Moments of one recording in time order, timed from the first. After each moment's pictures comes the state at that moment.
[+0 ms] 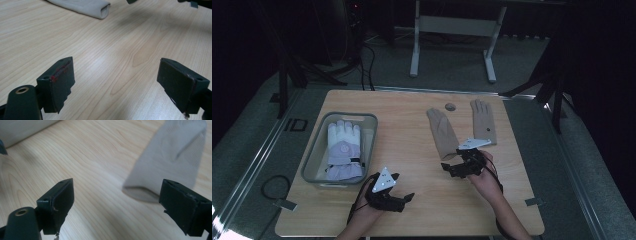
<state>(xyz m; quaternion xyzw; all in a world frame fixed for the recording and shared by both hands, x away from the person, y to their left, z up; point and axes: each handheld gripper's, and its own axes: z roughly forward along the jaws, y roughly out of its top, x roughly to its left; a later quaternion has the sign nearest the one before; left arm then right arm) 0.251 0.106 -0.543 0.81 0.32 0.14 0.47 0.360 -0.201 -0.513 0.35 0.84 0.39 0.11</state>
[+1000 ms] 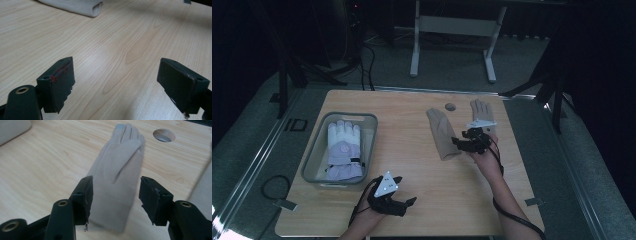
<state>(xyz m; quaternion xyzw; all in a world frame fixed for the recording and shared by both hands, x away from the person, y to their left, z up) 0.246 0.101 -0.551 0.81 0.30 0.13 0.48 0.427 -0.213 -0.503 0.42 0.81 0.38 0.18</state>
